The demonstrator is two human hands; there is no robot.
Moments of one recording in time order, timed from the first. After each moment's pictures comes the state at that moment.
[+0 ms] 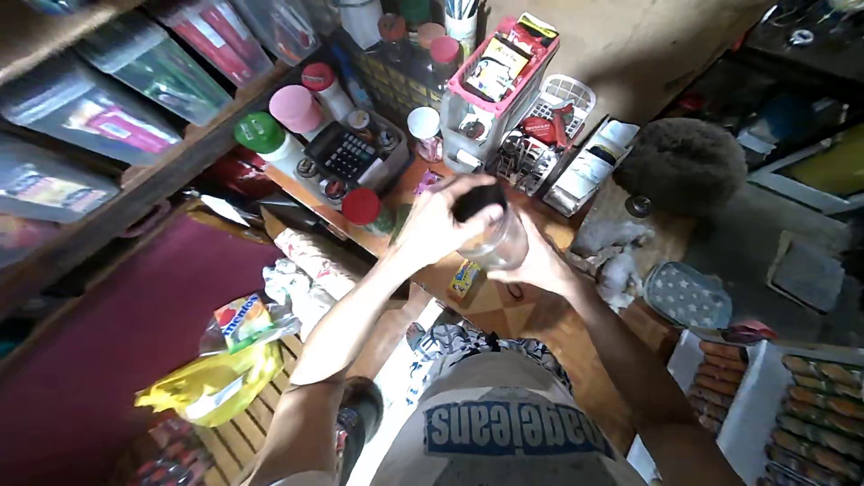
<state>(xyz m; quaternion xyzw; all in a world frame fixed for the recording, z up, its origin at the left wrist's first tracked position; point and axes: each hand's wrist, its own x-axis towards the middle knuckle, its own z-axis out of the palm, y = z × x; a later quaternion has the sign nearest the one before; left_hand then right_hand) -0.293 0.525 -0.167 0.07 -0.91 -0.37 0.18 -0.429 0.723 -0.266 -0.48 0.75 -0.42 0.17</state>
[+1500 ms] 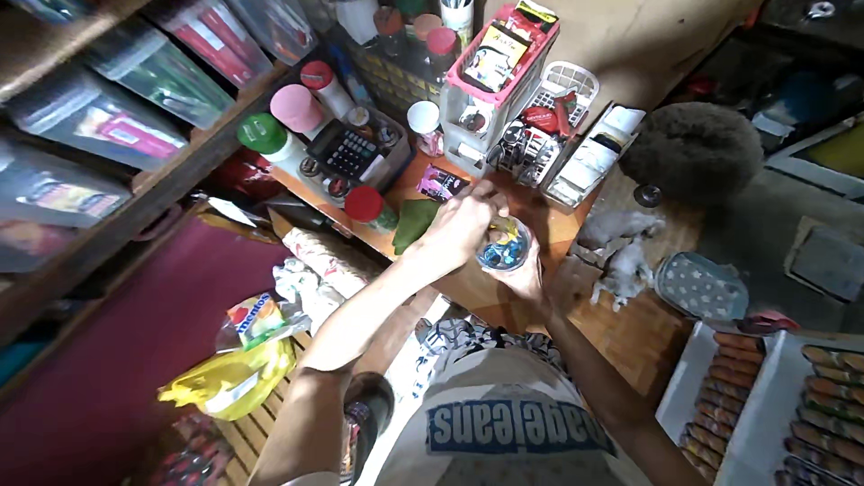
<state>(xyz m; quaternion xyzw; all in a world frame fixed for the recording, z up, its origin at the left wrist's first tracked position) -0.306 0.556 -0.162 0.01 -0.97 -0.22 0.06 -0.381 0.714 -0.393 -0.31 0.73 -0.61 0.04</state>
